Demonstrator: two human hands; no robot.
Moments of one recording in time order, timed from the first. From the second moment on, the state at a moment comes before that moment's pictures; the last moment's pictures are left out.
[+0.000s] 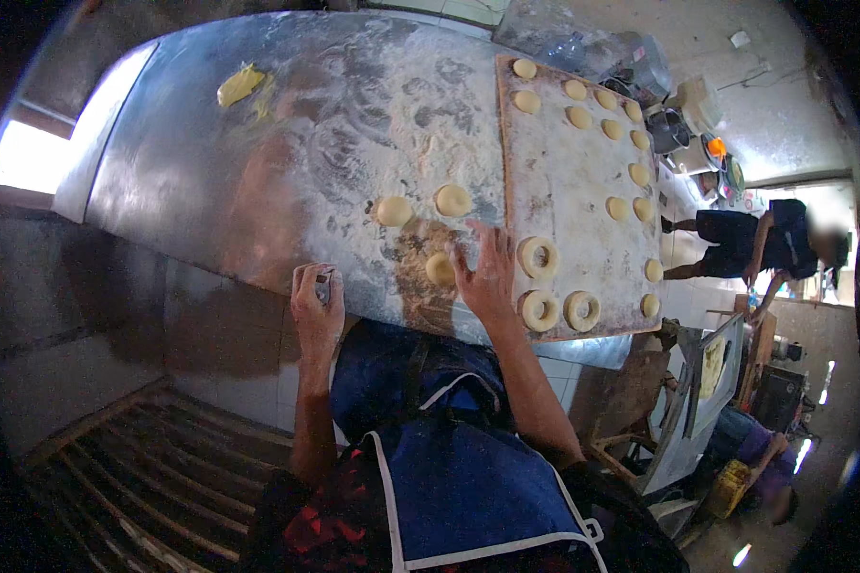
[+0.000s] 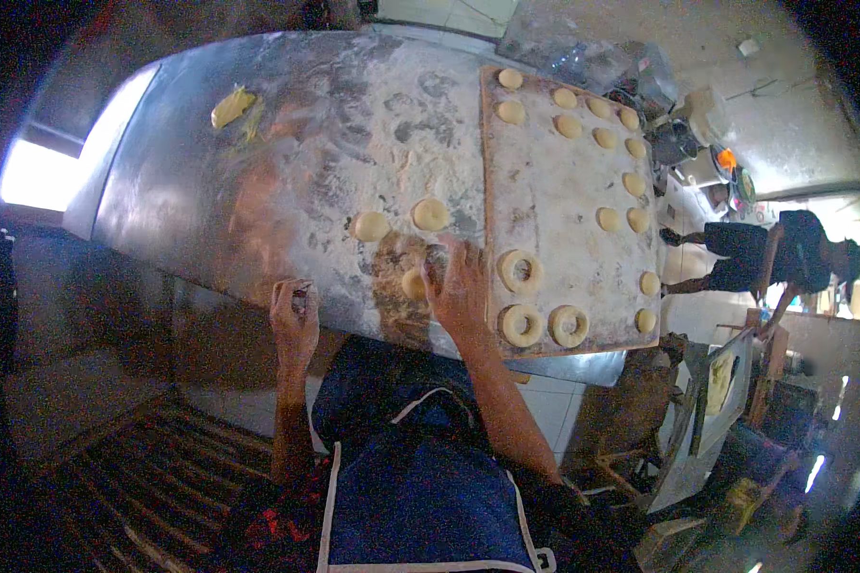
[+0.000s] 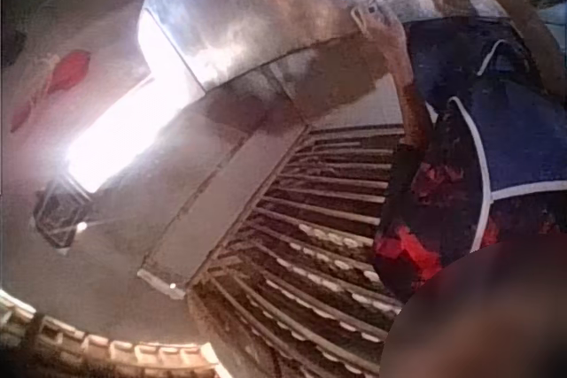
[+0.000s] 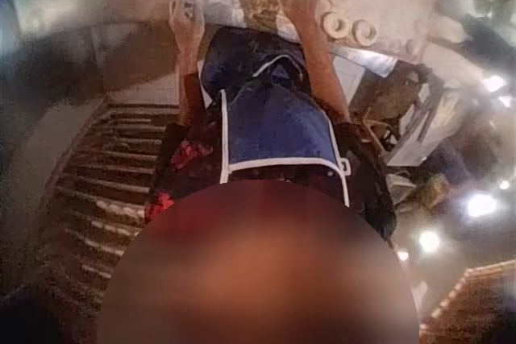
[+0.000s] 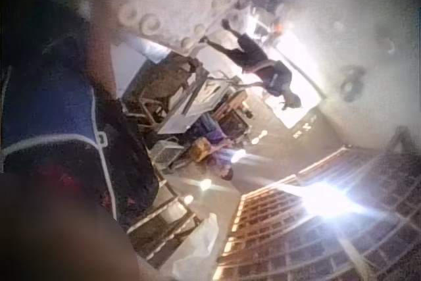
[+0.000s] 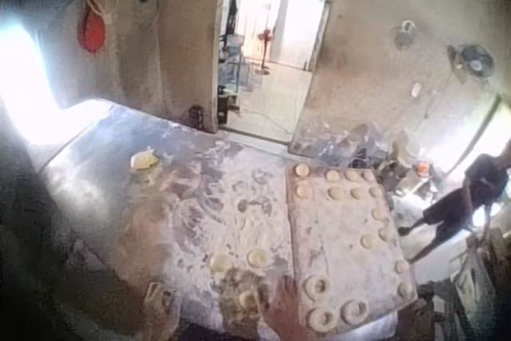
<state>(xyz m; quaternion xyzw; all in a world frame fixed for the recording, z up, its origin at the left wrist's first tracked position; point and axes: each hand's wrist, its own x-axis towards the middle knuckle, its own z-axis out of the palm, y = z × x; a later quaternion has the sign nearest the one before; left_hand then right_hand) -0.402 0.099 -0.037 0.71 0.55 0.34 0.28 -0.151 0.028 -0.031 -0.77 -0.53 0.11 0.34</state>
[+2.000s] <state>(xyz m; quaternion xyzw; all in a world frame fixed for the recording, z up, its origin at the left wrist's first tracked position) -0.193 0.035 -0.024 0.52 0.36 0.36 0.69 -0.096 -0.037 -0.003 -0.70 -0.24 0.42 0.53</state>
